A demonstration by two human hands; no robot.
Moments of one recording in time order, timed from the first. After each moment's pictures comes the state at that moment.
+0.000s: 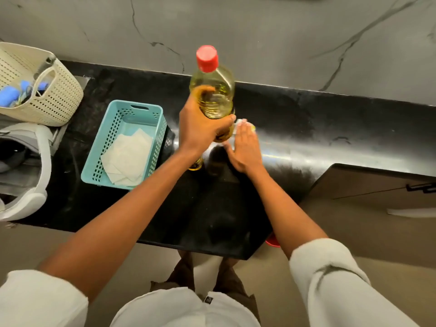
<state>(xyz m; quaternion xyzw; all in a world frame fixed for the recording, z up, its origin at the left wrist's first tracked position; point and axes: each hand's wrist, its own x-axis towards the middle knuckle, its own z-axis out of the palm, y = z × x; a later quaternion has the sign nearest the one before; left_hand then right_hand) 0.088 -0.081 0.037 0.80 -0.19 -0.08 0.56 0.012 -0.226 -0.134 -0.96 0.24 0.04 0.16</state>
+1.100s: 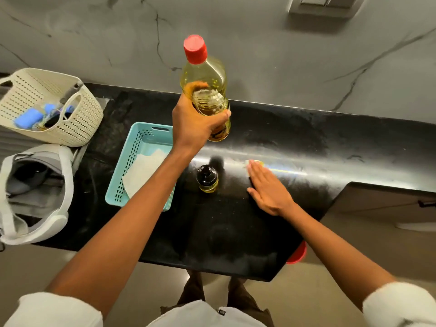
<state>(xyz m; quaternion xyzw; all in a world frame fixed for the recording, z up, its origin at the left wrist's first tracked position) 0.159 -0.046 0.075 0.79 -0.19 -0.06 0.58 -0.056 -0.221 -0.132 -0.99 0.06 0.10 0.10</state>
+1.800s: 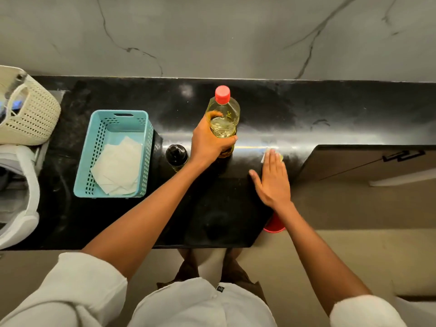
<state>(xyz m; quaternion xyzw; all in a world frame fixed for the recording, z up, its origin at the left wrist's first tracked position) 0.063 -0.096 -0.021 0.81 -0.26 -0.19 0.49 -0.151 -0.209 -0.124 -0.91 0.37 0.07 0.14</state>
